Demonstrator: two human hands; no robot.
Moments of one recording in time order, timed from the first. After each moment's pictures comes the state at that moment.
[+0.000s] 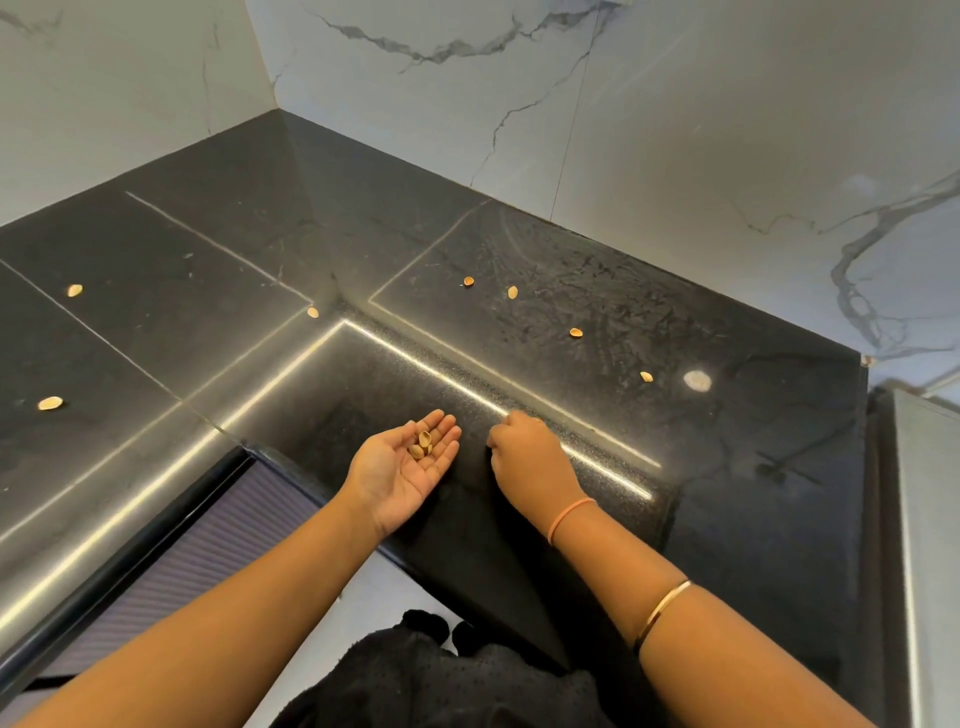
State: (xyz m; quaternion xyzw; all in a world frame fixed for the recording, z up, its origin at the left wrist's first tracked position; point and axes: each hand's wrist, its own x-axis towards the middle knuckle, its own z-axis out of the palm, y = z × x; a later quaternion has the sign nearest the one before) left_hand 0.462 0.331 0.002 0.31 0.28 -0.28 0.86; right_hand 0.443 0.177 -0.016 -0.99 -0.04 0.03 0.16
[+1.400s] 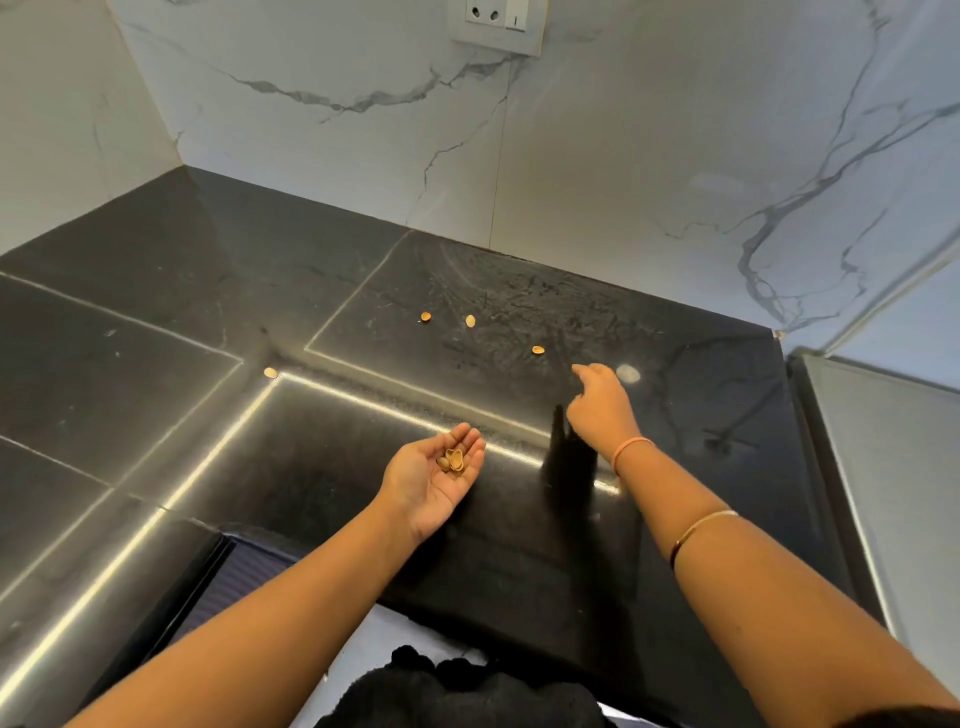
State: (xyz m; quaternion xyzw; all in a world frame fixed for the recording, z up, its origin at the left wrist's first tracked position) left_hand 0.493 0.311 0.010 0.31 0.24 -0.39 0.83; right_hand 0.478 0.103 0.014 -0.92 0.27 -0.02 0.28
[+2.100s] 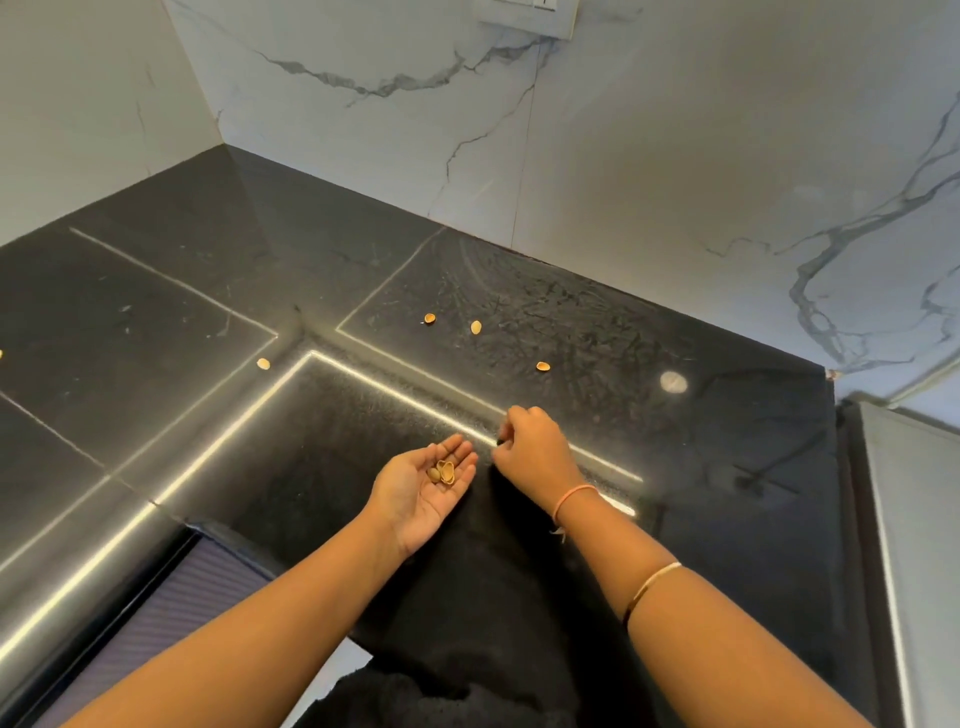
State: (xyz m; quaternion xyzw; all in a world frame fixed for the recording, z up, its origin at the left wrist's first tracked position) left_hand 0.496 0.275 0.006 0.34 0.29 -0.33 0.83; right_hand 0.499 0.126 -0.019 -0.95 0.10 0.01 0.29
